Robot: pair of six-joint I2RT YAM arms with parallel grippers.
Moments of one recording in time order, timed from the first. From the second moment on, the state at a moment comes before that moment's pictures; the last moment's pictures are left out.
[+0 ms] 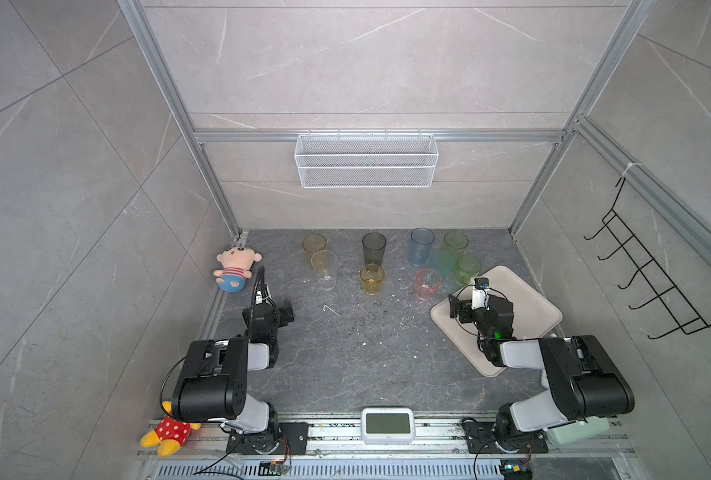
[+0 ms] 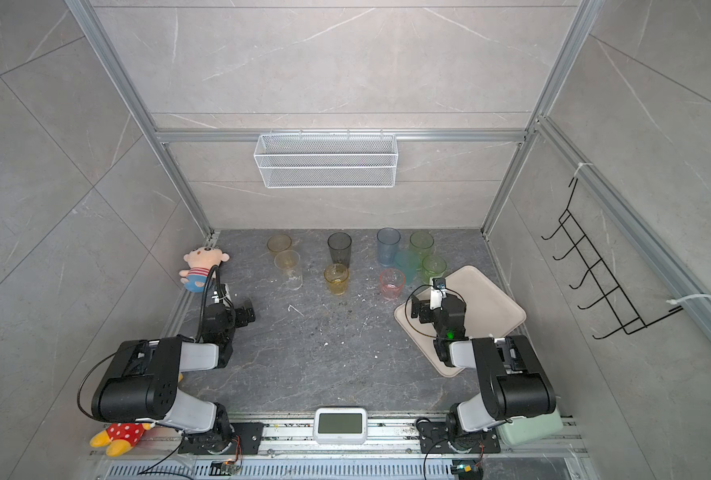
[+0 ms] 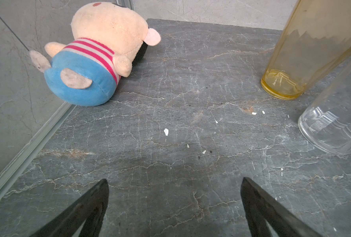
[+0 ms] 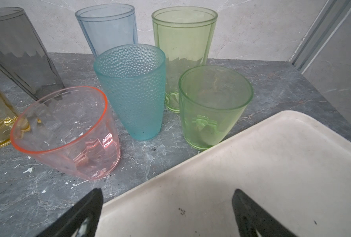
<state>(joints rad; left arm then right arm) 0.04 1.51 0.32 0.75 -0.15 -0.06 0.06 1.52 0.34 0.82 -0.07 -0.02</state>
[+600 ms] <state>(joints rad) -0.13 1.04 0.46 0.31 -0.40 -0.15 0.06 1.20 0.66 0.15 -0.02 0.19</state>
